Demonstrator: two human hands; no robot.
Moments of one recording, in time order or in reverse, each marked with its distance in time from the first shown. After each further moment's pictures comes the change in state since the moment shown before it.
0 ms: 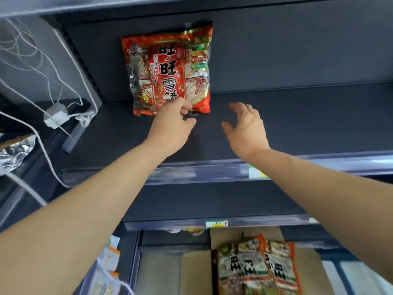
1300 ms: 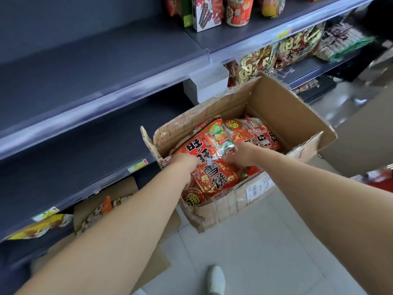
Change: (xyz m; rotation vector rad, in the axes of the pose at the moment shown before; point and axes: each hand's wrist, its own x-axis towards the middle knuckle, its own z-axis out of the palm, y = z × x) left_hand -0.260 0.435 0.497 -0.168 -0.768 -0.804; right_hand -0.278 0.559 -0.364 0.022 -0.678 0.951
